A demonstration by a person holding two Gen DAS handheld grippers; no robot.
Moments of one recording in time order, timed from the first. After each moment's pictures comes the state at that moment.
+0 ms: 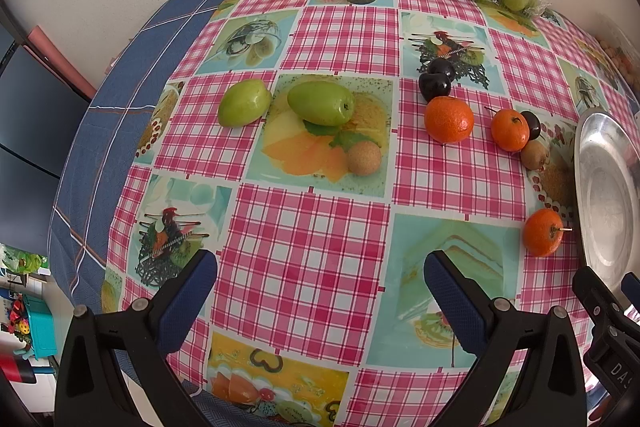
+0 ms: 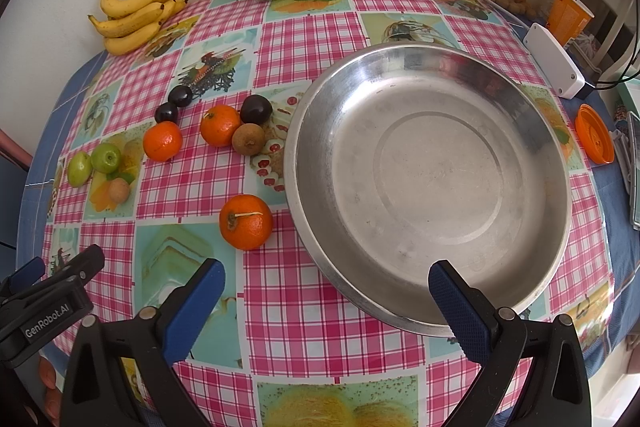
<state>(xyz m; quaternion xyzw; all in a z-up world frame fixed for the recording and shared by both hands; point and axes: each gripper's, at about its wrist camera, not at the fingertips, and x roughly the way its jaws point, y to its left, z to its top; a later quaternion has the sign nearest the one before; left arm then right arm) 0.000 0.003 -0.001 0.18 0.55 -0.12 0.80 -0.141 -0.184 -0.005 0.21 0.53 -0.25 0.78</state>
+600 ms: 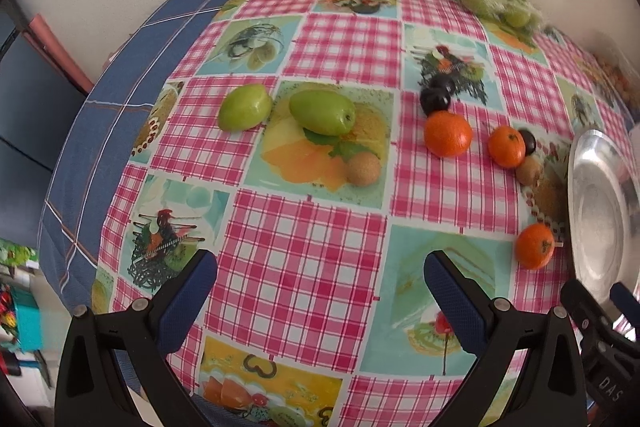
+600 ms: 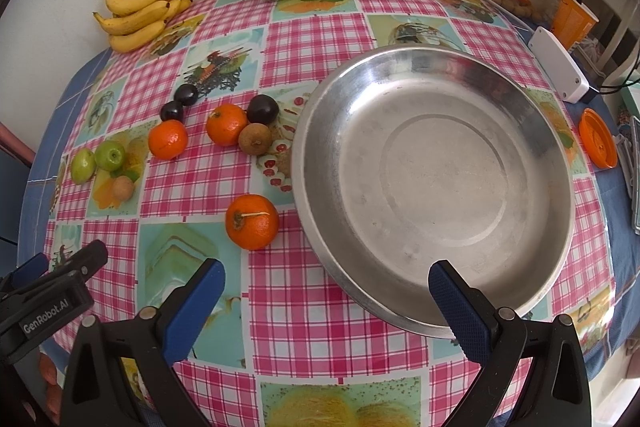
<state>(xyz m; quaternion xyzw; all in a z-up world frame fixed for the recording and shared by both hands) 0.004 0.014 0.003 0.14 0.55 -0.13 0.81 -0.139 -0.182 -0.002 0.21 0.52 -0.24 0.79</state>
